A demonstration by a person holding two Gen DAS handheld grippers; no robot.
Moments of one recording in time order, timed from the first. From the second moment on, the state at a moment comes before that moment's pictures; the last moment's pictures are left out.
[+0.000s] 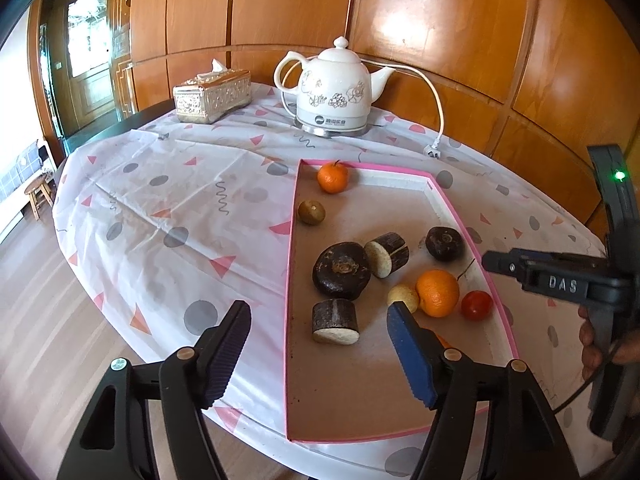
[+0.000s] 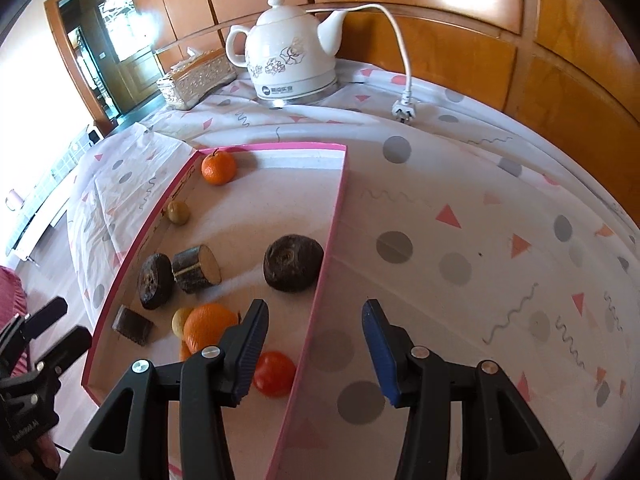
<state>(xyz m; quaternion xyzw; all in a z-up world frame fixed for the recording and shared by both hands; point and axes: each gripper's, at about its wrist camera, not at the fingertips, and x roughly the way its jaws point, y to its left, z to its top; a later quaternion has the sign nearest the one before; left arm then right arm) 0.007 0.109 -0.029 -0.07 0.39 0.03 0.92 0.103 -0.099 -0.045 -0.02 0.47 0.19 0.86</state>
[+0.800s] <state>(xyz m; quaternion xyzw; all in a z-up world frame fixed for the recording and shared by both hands) 0.001 0.096 0.005 -0.06 0.31 0.05 0.95 0.030 -0.116 -0.050 0.00 0.44 0.13 0.89</state>
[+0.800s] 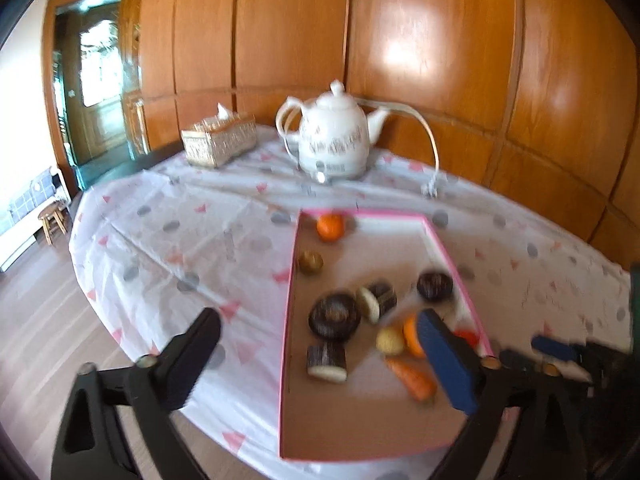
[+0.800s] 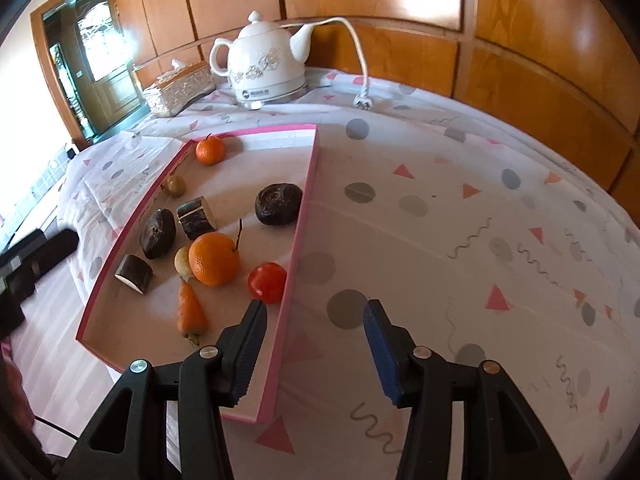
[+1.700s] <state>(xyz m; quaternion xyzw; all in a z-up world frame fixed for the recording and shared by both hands) -0.014 0.075 0.011 -0.05 0.30 0.08 0.95 0.015 -0.118 -0.041 -0.02 0.40 0.10 0.91</state>
